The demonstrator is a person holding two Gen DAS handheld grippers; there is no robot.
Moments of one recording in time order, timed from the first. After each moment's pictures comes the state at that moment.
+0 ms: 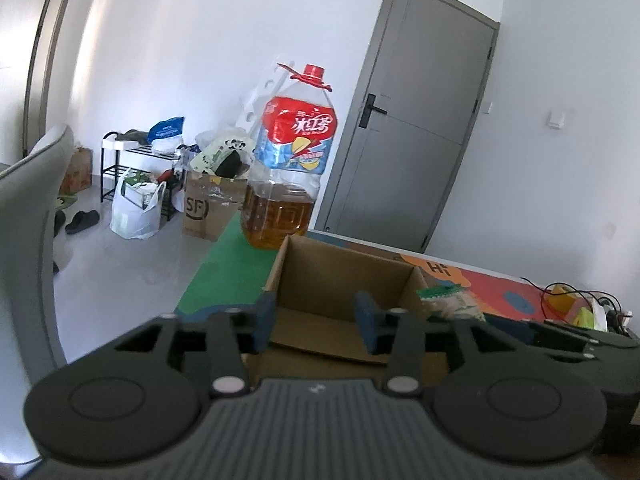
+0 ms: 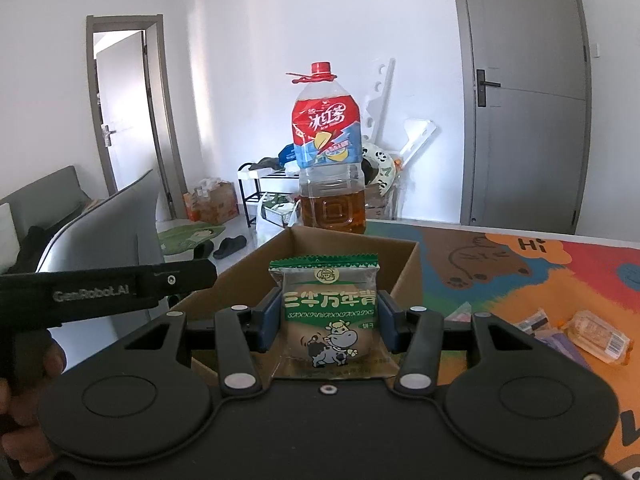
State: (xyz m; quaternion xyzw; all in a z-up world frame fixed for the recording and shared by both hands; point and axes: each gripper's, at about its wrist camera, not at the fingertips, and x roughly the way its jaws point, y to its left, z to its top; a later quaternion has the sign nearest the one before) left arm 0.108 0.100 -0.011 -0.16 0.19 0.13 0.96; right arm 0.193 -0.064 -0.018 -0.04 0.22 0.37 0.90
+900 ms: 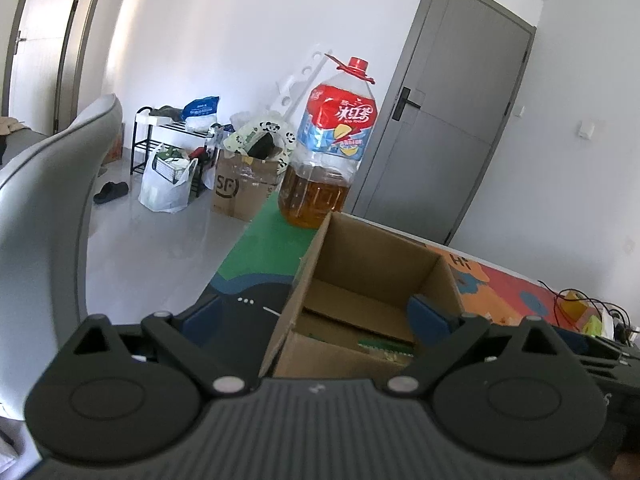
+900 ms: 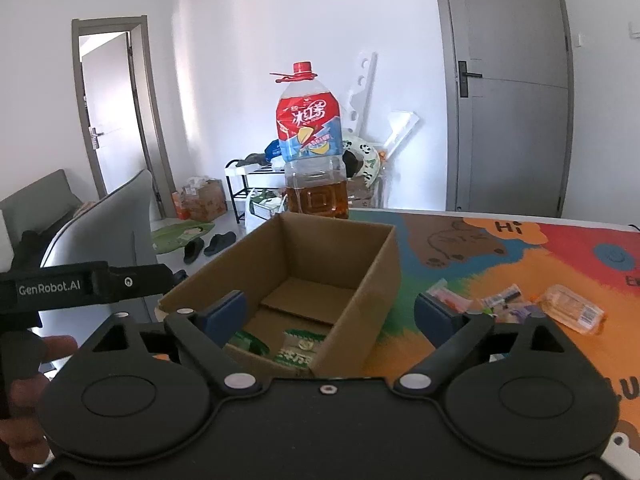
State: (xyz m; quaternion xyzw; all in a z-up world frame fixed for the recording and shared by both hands) left arm 0.078 0.103 -0.010 -0.19 0.21 0.17 0.94; right arm 0.171 -0.094 -0.011 -0.04 0.23 0.34 0.91
